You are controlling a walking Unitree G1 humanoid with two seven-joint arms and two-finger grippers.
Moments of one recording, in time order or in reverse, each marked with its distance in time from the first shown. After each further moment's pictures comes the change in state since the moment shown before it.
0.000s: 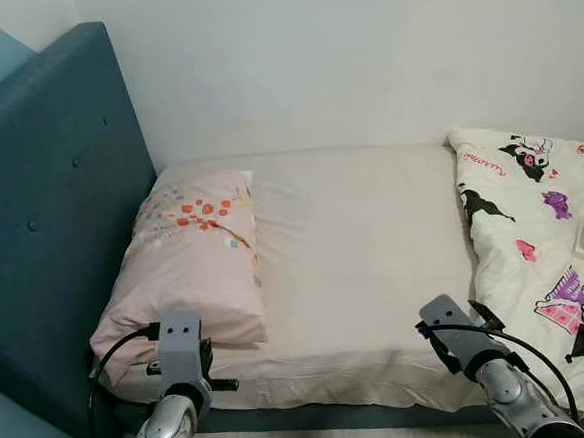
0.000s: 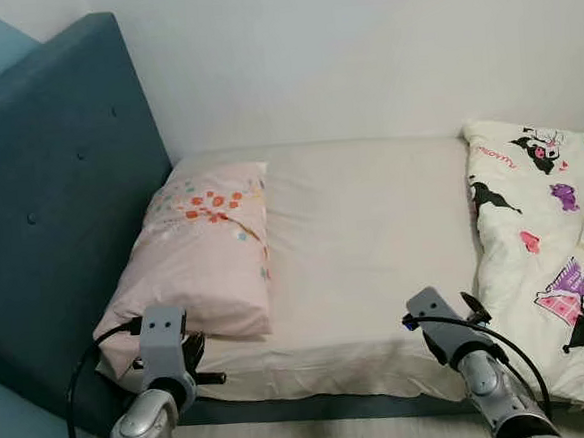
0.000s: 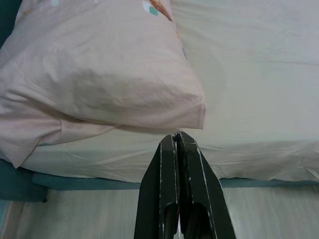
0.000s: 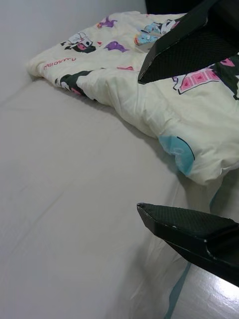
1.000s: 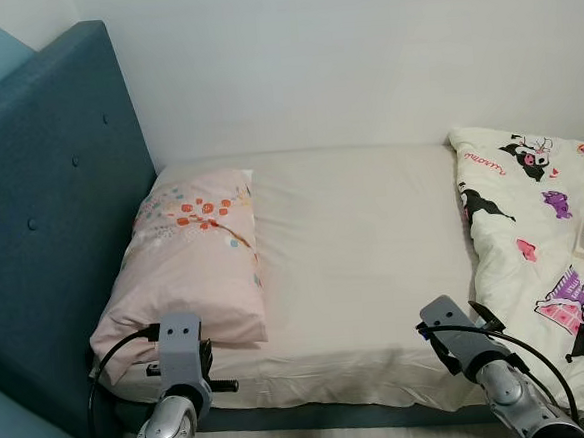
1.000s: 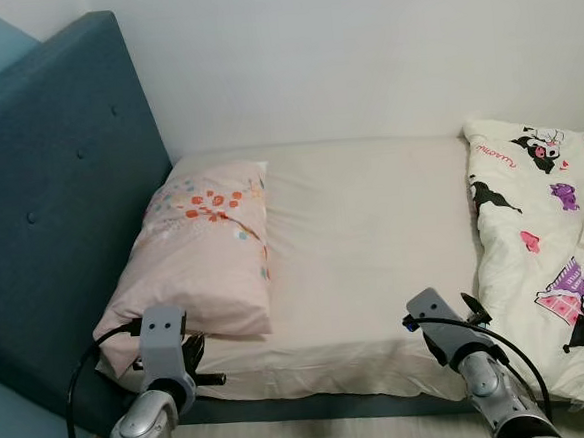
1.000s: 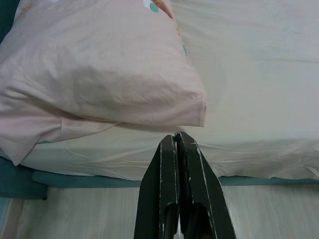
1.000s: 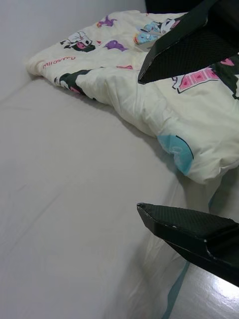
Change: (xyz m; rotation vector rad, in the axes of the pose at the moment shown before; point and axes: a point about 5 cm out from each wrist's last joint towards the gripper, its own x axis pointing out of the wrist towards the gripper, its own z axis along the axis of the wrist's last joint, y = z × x) left arm 0.000 0.000 -0.001 -0.001 0.005 0.001; right arm -0.001 0.001 -0.001 0.000 0.001 0.001
